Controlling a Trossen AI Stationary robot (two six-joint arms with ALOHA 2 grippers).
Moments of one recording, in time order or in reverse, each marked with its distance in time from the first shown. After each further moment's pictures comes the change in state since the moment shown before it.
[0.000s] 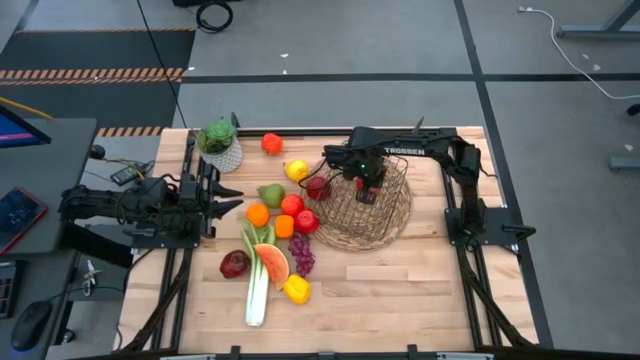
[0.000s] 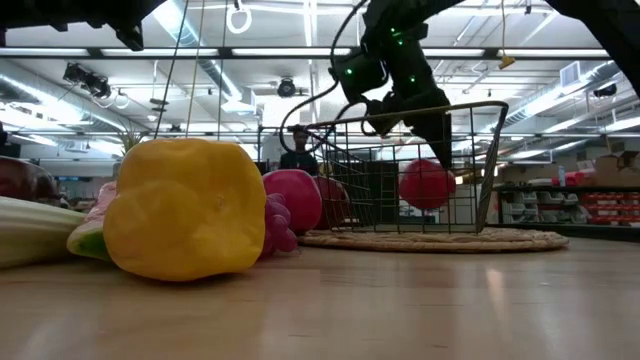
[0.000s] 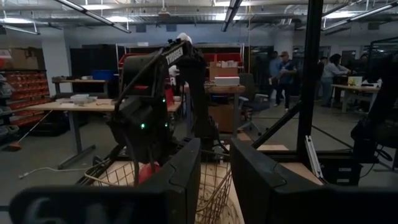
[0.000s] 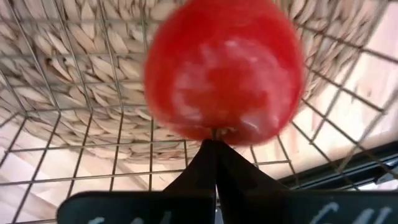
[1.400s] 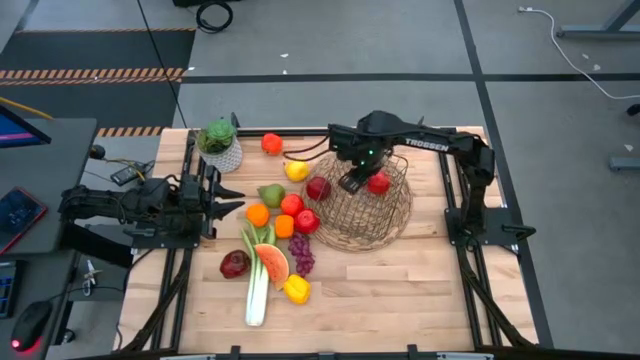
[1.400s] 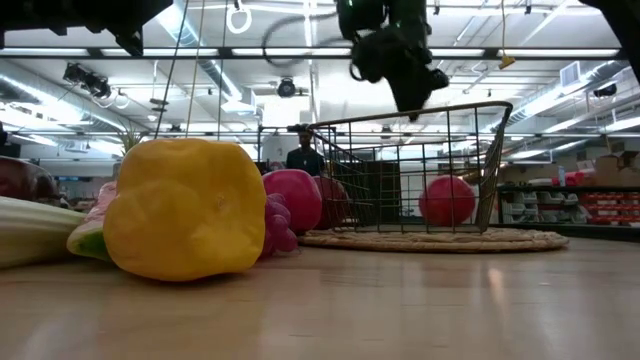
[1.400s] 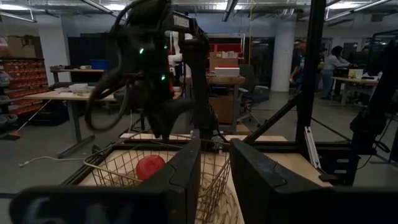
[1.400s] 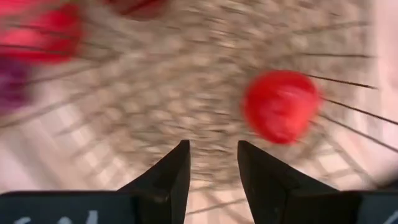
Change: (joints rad) left arm 0.001 0.000 0.000 -0.039 -0.001 -0.018; right arm 0.041 -0.111 0.173 0.083 -0.177 0.351
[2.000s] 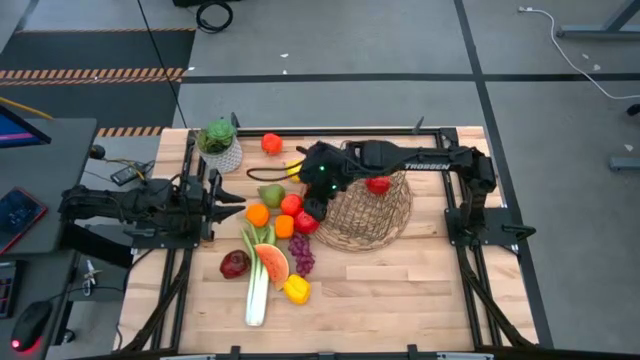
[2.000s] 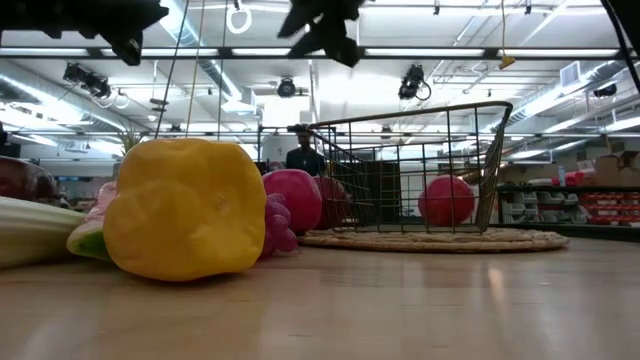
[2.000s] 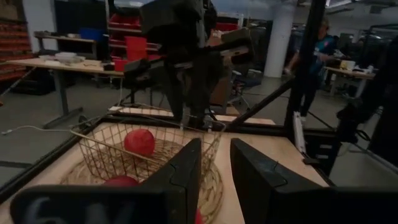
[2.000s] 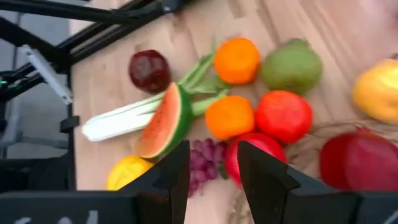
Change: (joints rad) left arm -0.001 -0.008 0.032 -0.141 0.040 -0.096; right arm 0.217 0.005 0.004 0.674 -0.088 -0.091
